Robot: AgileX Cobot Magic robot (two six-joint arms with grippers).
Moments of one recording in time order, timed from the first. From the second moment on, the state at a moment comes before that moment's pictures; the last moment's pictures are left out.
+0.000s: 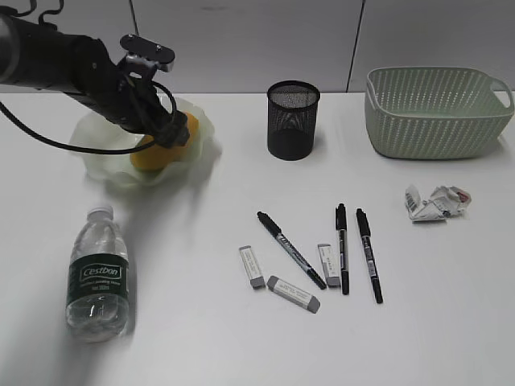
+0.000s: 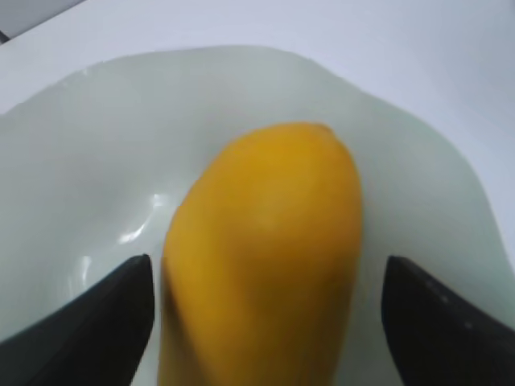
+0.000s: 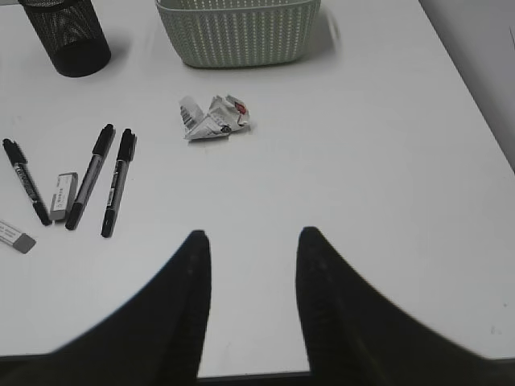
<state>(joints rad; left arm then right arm) -0.33 2.14 -1.47 -0.06 0.31 0.25 0.01 -0.01 -0.51 0.03 1.04 0.05</state>
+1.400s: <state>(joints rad) -0.28 0.36 -0.61 0.00 0.92 0.01 0.01 -0.01 -0.51 0.03 1.04 0.05</state>
